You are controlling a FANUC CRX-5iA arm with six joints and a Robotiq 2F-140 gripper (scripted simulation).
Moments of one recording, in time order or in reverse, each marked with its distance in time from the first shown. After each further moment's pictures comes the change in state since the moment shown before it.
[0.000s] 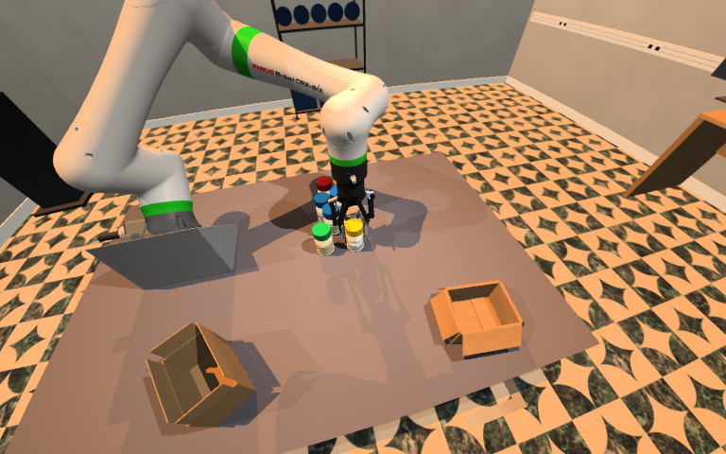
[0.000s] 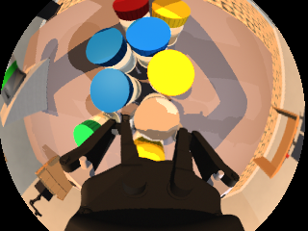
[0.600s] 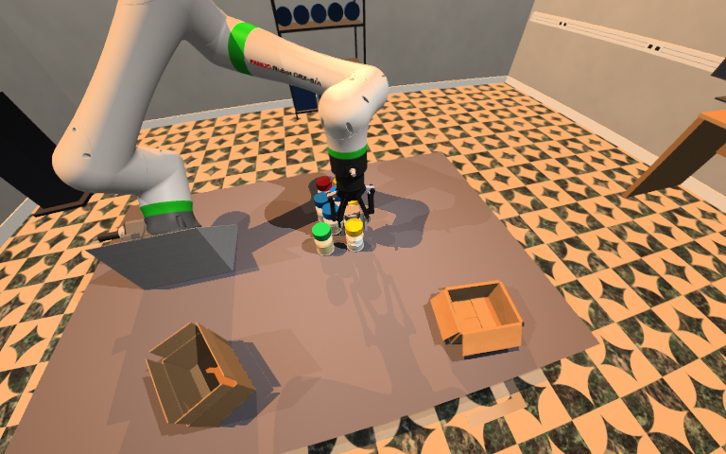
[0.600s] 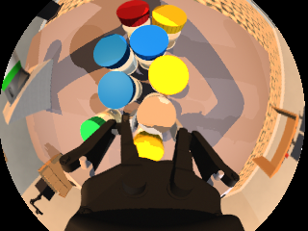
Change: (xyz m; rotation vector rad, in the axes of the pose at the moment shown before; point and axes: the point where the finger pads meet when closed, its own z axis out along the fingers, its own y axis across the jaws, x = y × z) arm 0.000 0.000 -0.020 0.000 0.000 0.000
